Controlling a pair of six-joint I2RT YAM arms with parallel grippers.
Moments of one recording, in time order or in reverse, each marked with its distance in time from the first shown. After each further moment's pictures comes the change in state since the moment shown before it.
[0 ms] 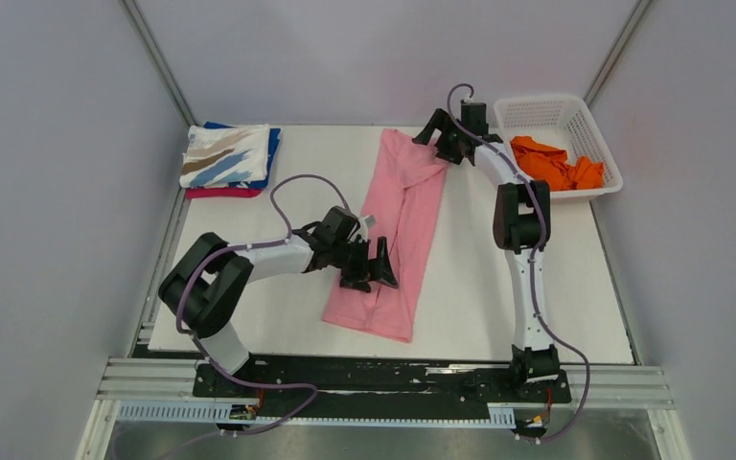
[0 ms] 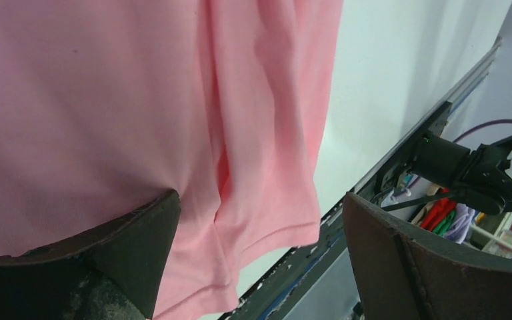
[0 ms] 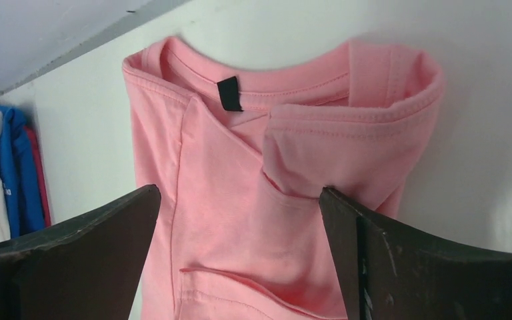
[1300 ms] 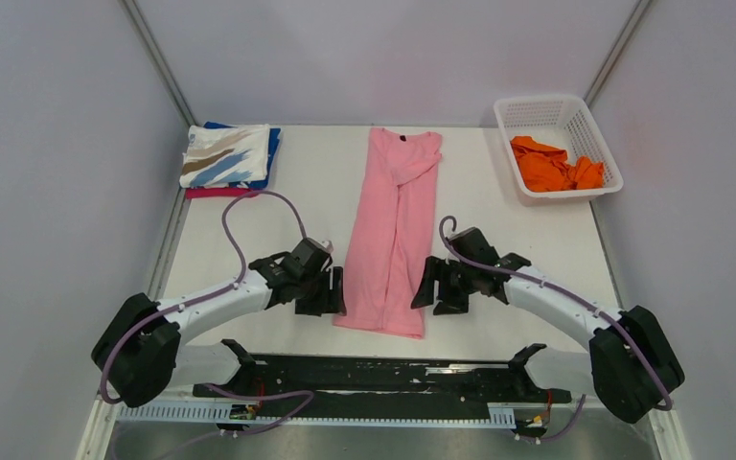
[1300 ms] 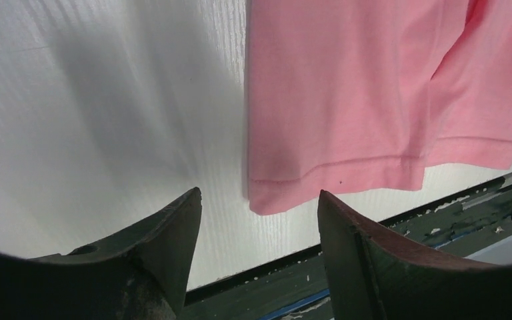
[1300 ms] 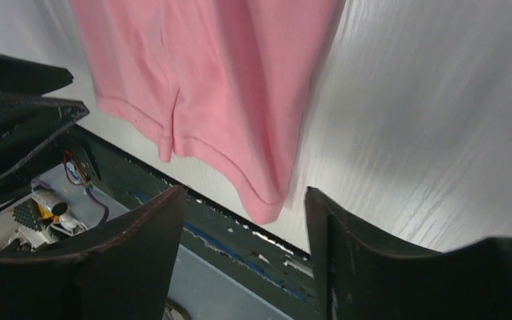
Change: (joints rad) left arm -0.069 -0.451 -0.228 -0.368 -0.407 0.001; right arm 0.425 -1.305 -1.480 -0.202 -0.068 0.072
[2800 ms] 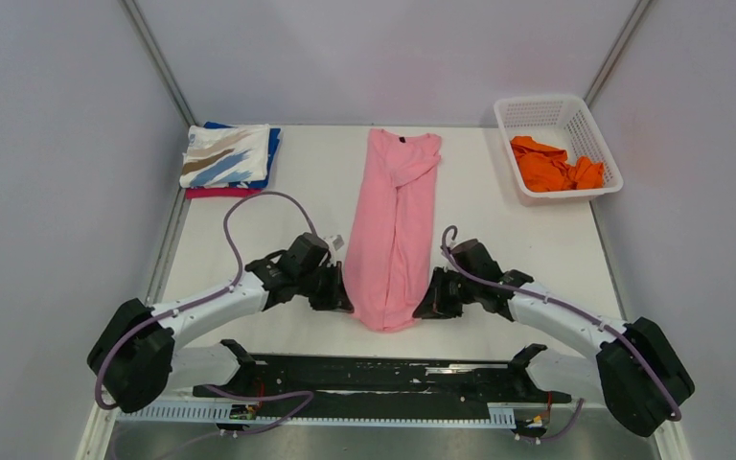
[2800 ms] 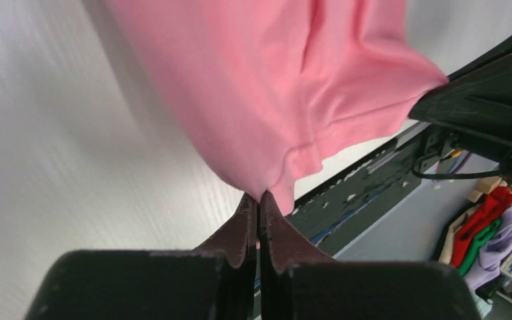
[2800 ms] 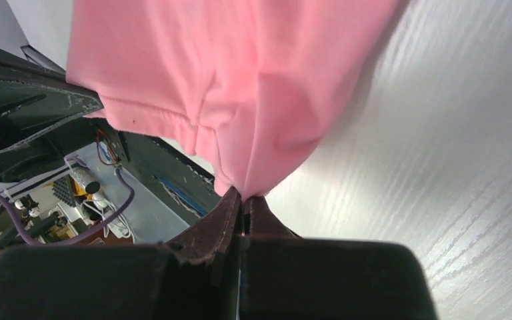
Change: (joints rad) left arm 0.003 -0.029 -0.051 0.165 0.219 -0.050; right arm 0.075 -0.088 -0.185 0.194 -0.091 0.135
